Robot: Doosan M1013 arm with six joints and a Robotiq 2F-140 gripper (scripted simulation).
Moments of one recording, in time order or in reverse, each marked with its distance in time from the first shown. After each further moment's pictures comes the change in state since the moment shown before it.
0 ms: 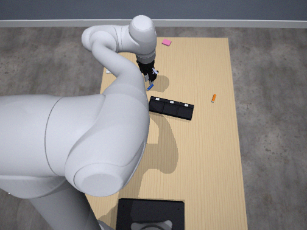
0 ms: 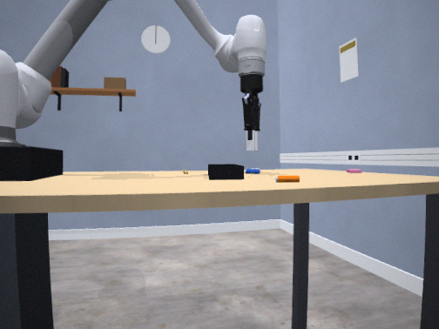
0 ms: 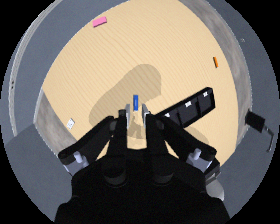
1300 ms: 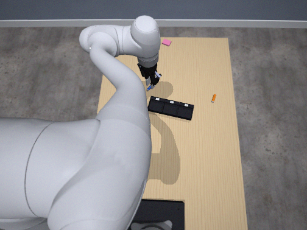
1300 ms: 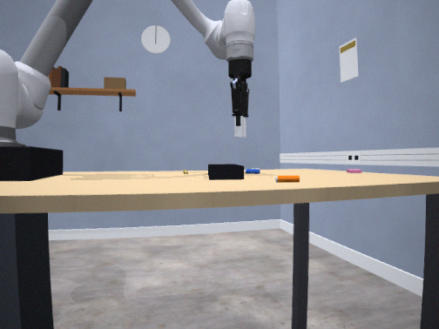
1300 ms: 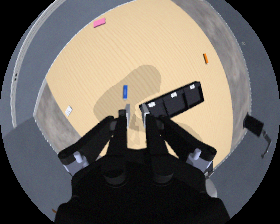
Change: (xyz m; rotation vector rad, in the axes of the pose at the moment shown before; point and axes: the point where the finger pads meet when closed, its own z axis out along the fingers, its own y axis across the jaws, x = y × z) arm -0.027 0.038 -0.044 0.010 -0.005 -0.045
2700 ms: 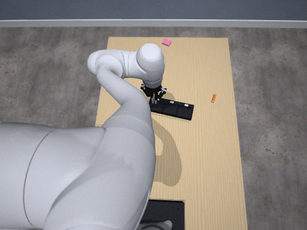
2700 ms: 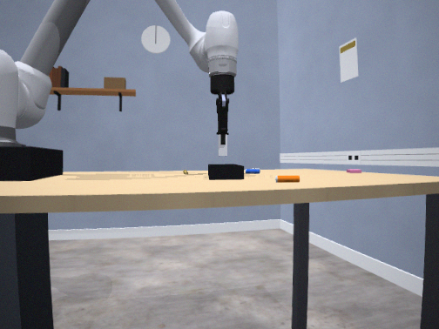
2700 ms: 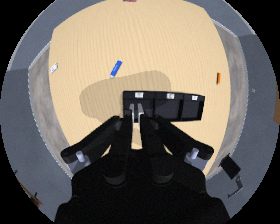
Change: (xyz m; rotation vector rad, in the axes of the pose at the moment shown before) arm -0.040 0.057 0.061 -0.011 0.003 -0.440
